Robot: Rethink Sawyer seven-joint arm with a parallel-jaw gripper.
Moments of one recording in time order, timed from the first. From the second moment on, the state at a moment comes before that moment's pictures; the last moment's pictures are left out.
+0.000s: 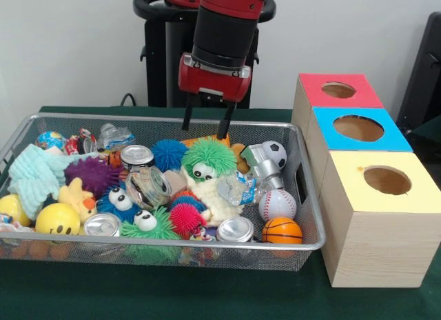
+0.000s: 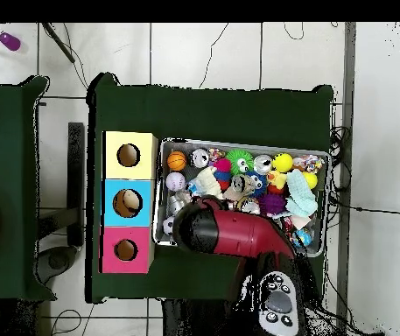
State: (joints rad) arm -0.14 -0.67 -0.17 1.78 -0.11 0.32 1.66
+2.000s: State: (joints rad) arm -0.01 -0.60 -0.30 1.78 0.08 0.32 1.66
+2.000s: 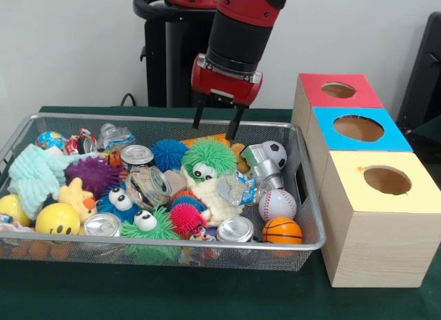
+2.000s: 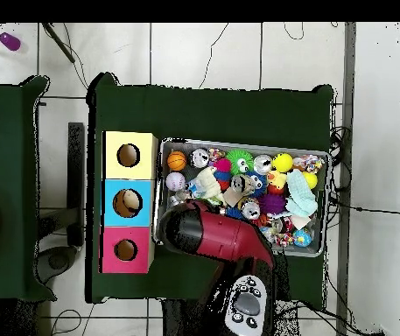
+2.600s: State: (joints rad) arm -0.01 -0.59 -0.30 1.77 0.15 0.32 1.66
